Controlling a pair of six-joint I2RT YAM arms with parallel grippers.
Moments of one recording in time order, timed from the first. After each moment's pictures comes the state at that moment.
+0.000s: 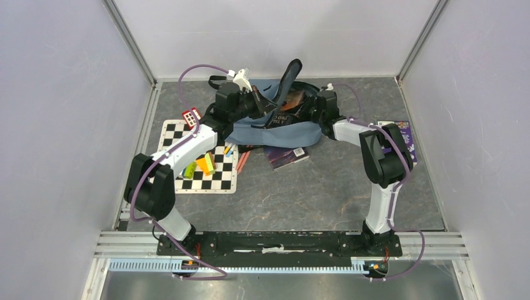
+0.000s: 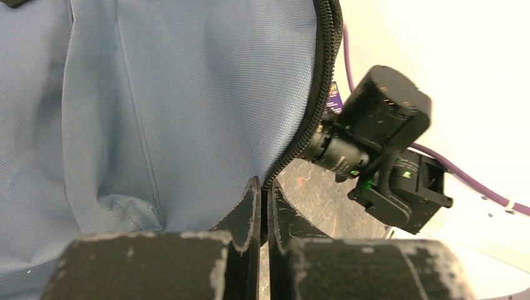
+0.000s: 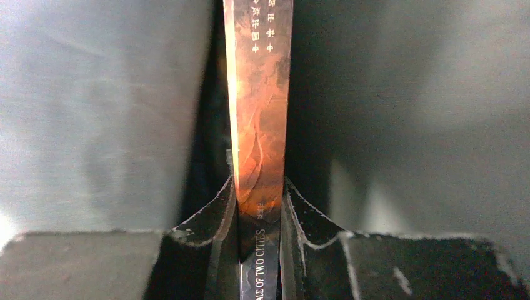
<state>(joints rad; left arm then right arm) -0.49 1.62 1.22 0.15 0.32 -0.70 0.33 1.97 1.22 0.31 -0.29 1.09</state>
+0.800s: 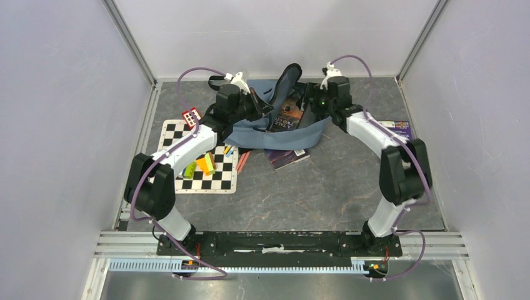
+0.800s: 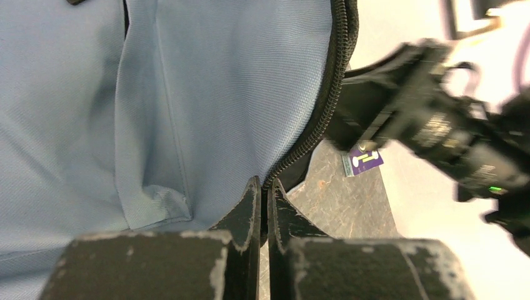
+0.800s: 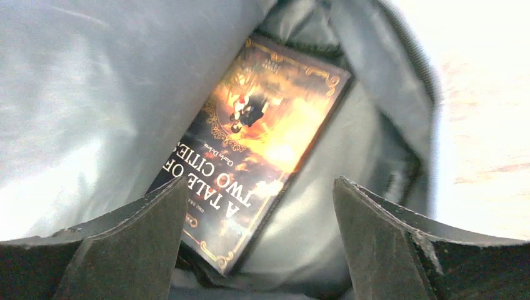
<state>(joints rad) -0.48 1.62 1.21 0.10 0.25 -0.70 0.32 1.82 1.31 -0.02 -0.09 0.42</state>
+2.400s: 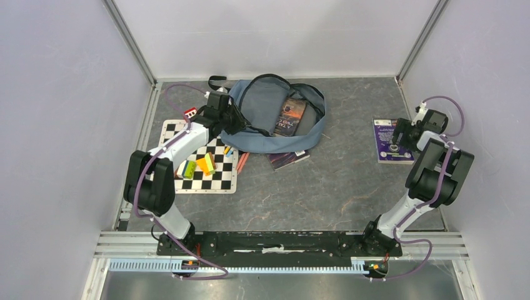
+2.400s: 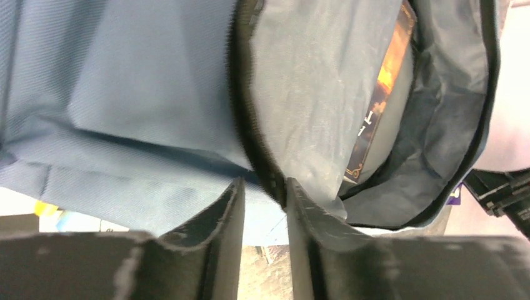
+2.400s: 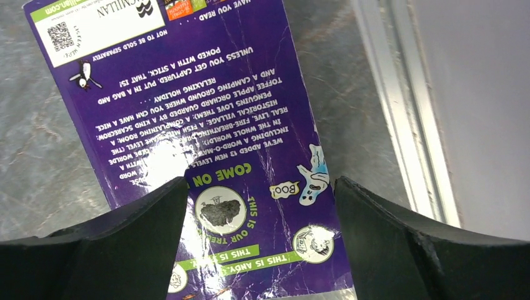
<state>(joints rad) -0.35 1.65 1.18 -0.24 0.12 -0.78 -0.52 1.78 1.06 -0.18 -0.13 -0.10</state>
